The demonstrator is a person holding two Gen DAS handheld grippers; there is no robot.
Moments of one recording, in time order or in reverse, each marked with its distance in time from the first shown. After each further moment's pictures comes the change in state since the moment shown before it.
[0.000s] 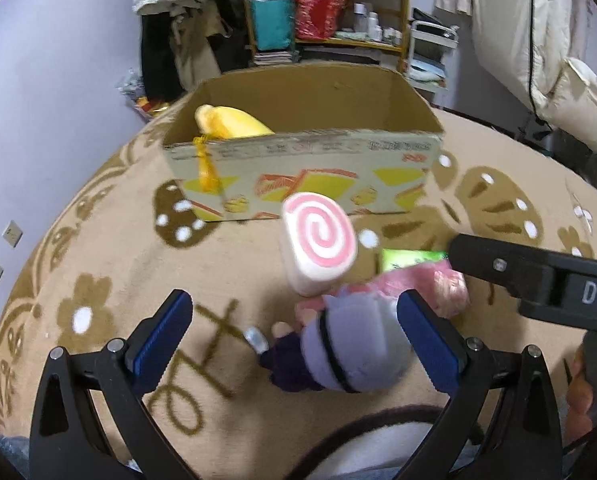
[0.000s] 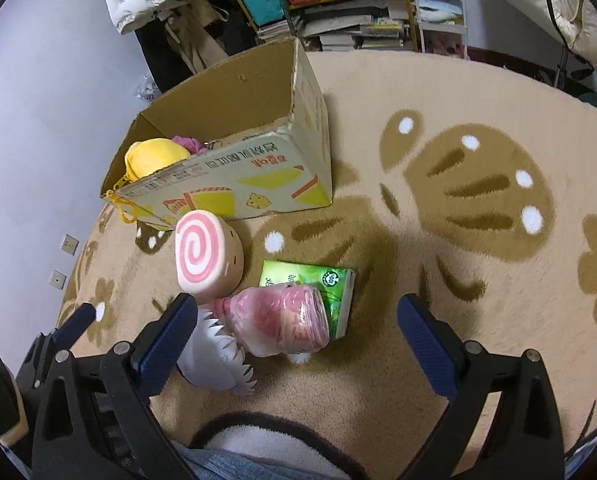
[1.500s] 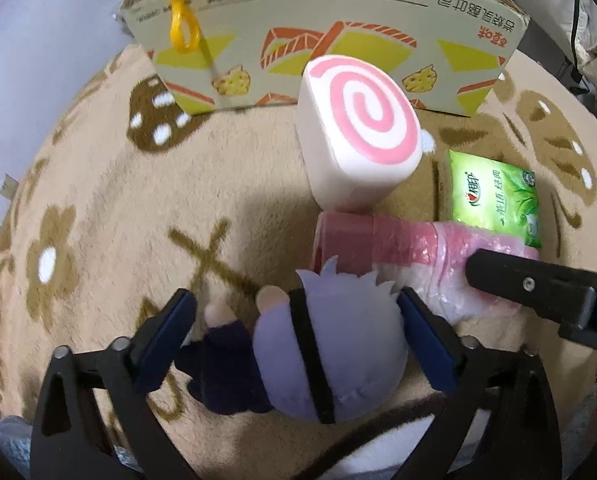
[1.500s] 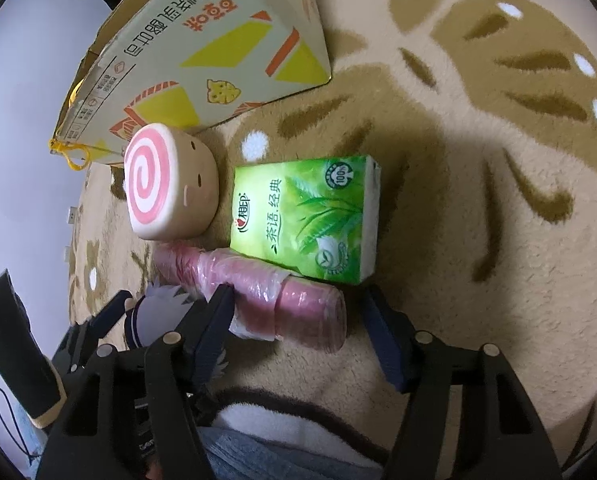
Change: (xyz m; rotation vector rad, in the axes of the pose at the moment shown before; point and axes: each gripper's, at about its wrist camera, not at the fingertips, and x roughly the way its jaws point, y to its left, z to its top) left arm 0.077 0.010 -0.027 -0.058 0.316 0.029; right arm 0.077 -0.010 -0.025 0.112 0.306 0.105
